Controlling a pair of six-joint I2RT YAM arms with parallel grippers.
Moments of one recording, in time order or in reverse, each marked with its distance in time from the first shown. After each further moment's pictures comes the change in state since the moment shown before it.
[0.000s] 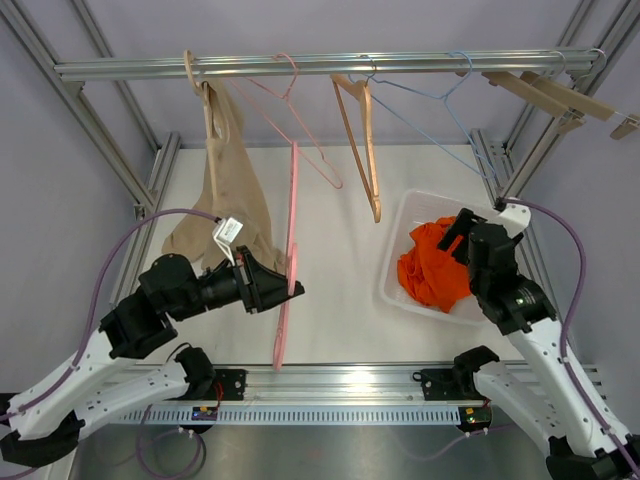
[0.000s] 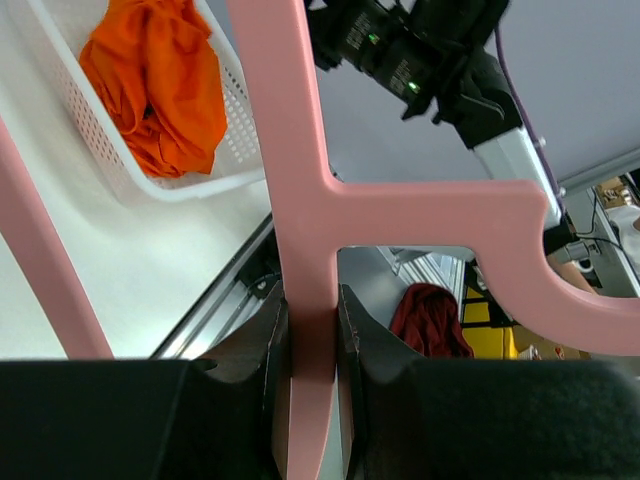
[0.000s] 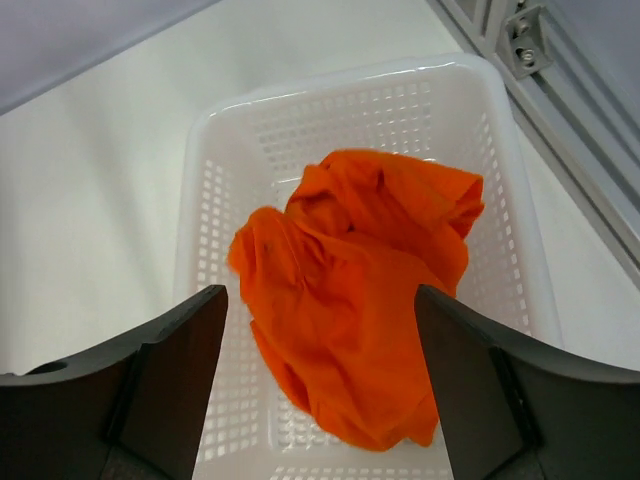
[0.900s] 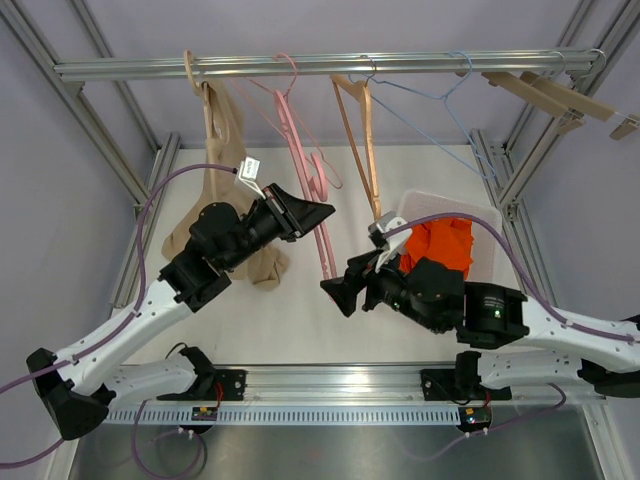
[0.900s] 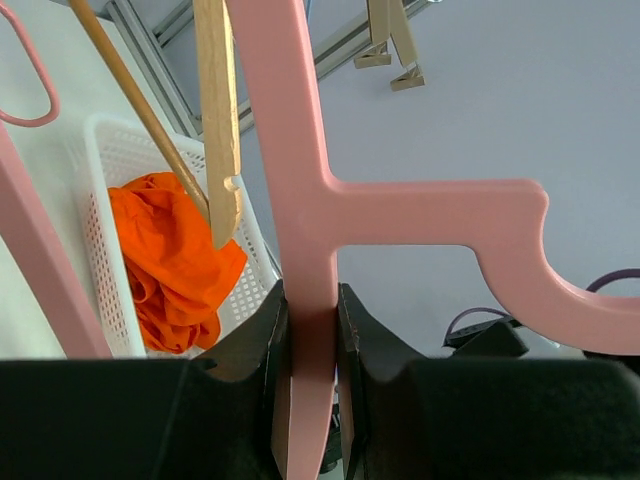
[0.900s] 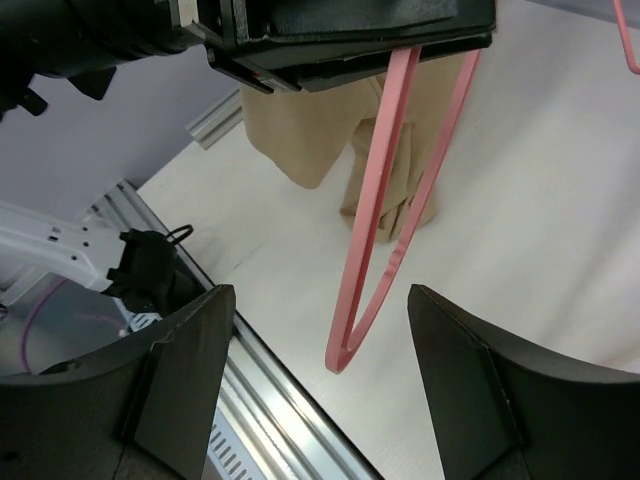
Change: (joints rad) left arm 0.146 0.406 0.110 0.427 -0.173 -0.169; right arm 0.980 0.200 0.298 0.156 -0.100 -0.138
